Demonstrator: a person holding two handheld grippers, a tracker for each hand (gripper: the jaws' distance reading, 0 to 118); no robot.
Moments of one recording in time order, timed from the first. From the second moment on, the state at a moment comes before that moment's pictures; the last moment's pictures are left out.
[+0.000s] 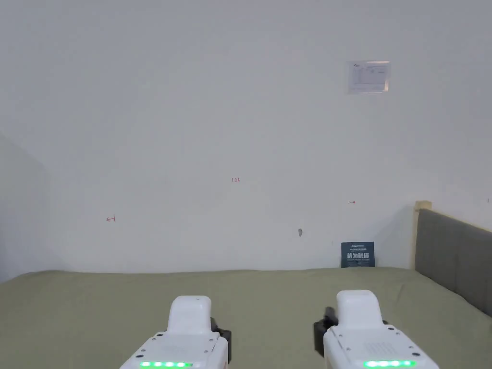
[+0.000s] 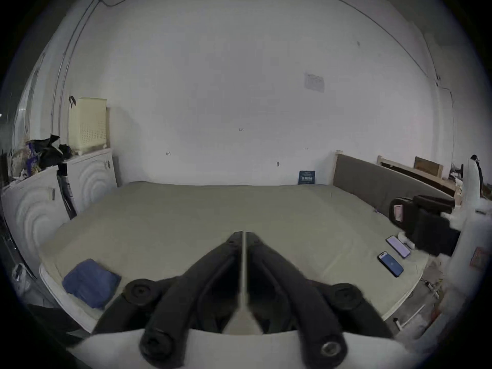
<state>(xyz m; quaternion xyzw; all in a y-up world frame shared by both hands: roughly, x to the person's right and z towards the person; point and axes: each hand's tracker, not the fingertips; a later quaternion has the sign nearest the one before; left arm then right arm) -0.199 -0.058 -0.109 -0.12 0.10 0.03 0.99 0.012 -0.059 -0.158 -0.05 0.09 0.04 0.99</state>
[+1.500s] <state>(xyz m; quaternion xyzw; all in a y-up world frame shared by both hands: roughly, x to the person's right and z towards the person) -0.232 -0.078 -0.117 -0.10 0.17 0.05 0.98 0.031 -0.080 -0.174 -0.04 0.14 0.03 0.99</state>
